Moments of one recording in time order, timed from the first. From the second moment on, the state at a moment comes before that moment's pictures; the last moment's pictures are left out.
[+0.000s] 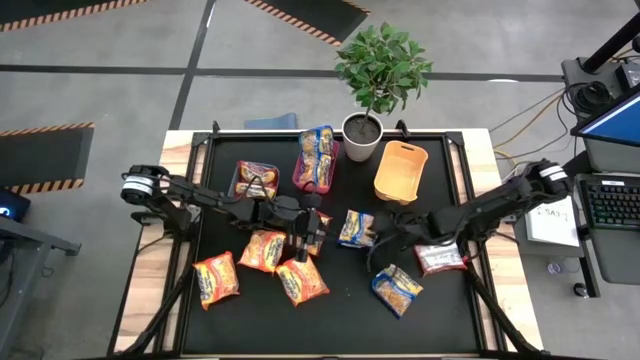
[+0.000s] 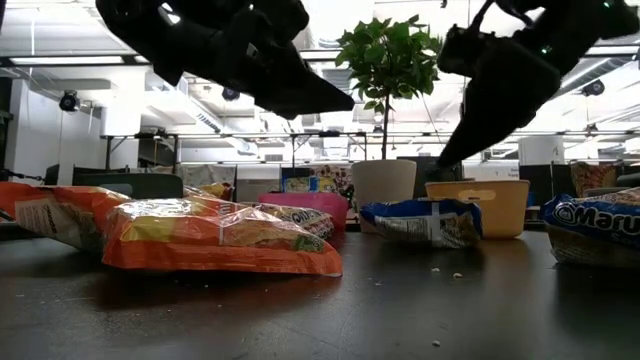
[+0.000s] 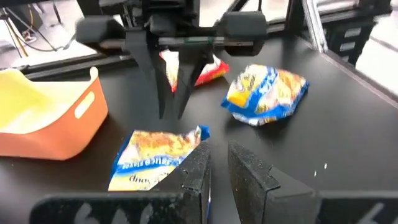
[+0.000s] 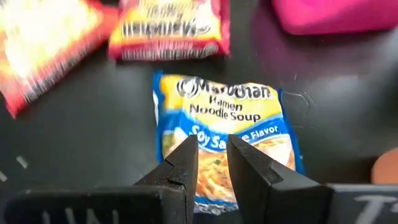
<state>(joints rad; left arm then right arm) -0.07 1.63 0.82 0.46 0.09 0.14 0.28 1.34 0.68 -0.19 0.40 0.46</state>
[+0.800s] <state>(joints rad) -0.08 1.95 0.93 0.61 0.09 0.08 0.27 1.23 0.47 -0.15 0.46 1.20</state>
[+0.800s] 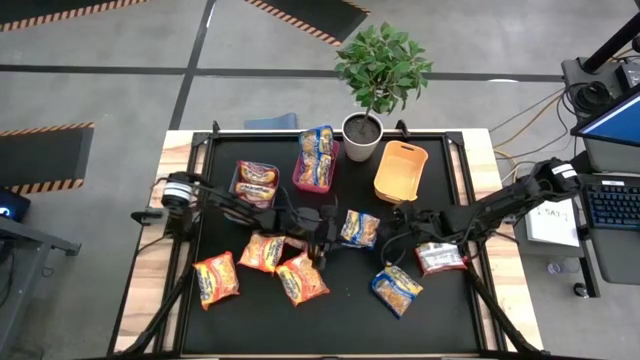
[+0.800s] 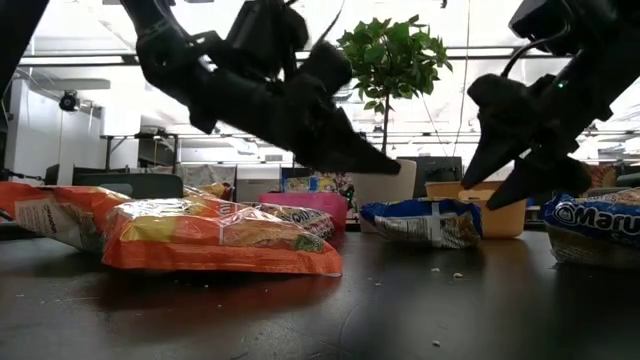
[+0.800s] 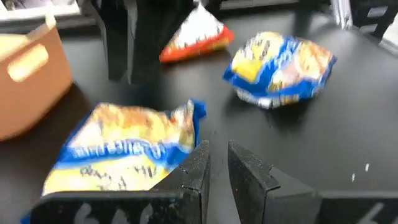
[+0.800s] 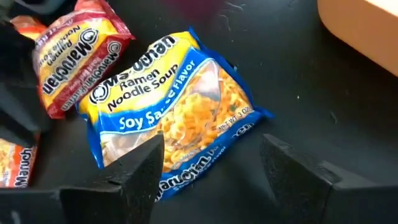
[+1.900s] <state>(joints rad) -0.08 1.96 0.93 0.54 0.09 0.09 0.23 1.32 0.47 -0.14 0.54 1.29</state>
